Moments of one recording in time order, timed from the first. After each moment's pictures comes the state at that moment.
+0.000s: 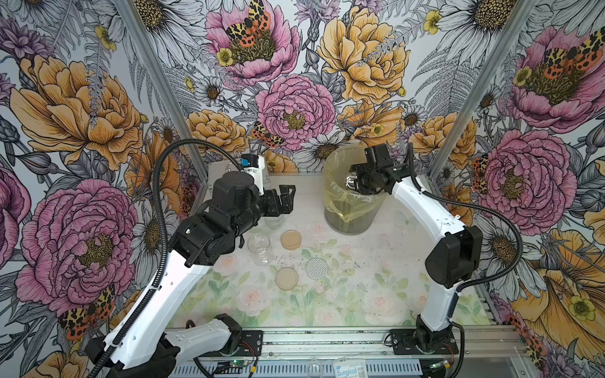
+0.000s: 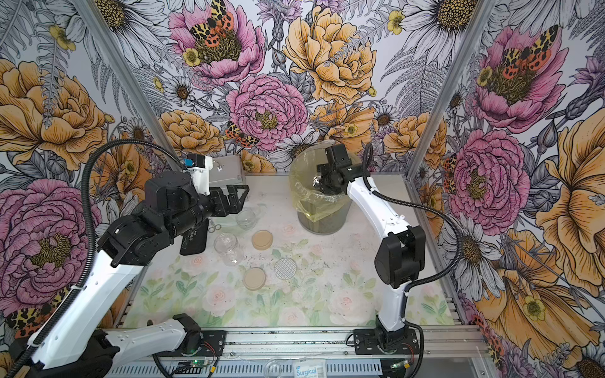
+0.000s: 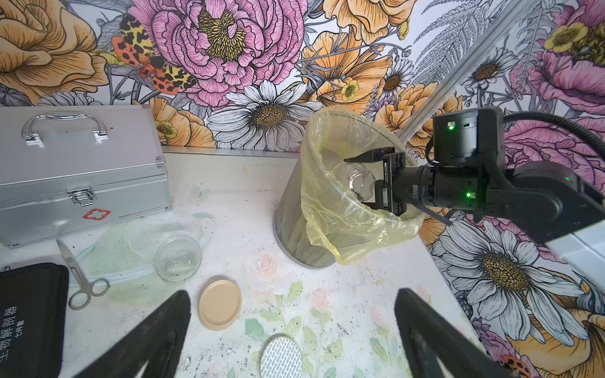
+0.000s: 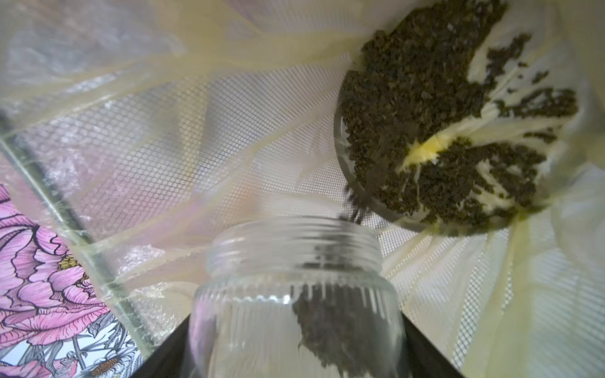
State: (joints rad) left arm -0.62 1.12 1.56 -0.87 -0.18 -0.46; right arm 0.34 1.88 1.87 -0.82 -0.11 1.72
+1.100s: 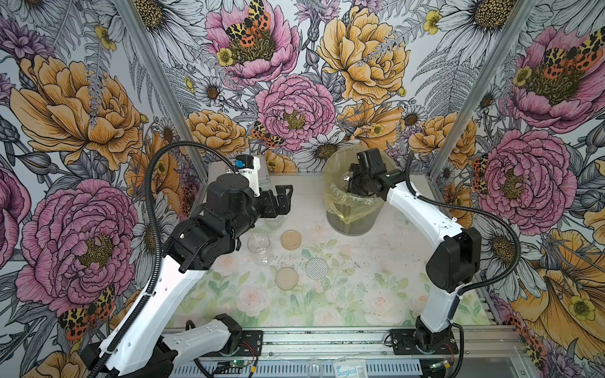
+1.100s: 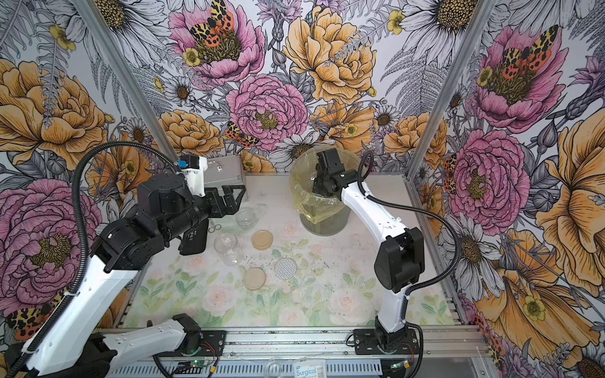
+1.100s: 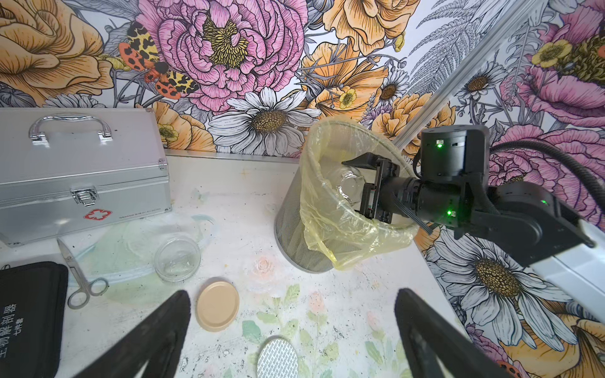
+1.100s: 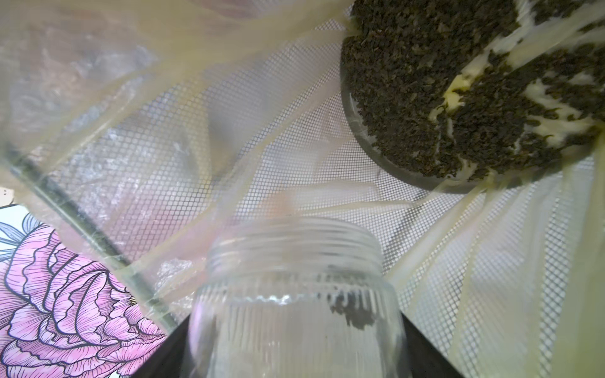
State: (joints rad) left arm -0.62 1.09 1.56 -0.87 -0.18 -0.48; right arm 0.40 1.85 1.80 -0.70 0.03 2.01
